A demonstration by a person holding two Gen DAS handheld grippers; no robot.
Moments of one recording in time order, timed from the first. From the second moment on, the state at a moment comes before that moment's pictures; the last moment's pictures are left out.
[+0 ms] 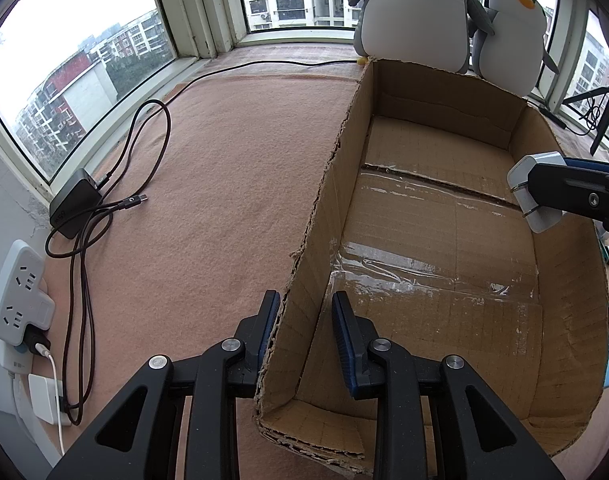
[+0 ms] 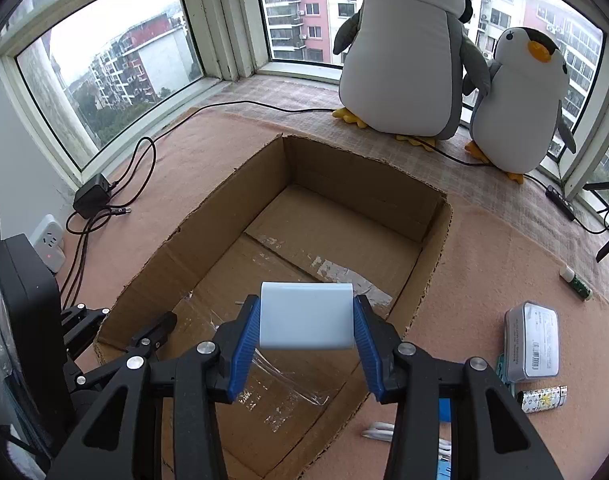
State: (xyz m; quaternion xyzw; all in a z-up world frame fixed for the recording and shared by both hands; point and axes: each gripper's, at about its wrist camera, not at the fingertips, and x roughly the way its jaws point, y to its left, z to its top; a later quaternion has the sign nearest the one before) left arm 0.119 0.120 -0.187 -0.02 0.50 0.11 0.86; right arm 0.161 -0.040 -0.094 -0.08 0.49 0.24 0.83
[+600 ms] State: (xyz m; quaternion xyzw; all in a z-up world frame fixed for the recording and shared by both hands) left arm 0.118 0.120 -0.188 -0.02 0.50 0.11 0.86; right arm 0.133 -0.068 -0.065 -0.04 0.48 0.26 0.84
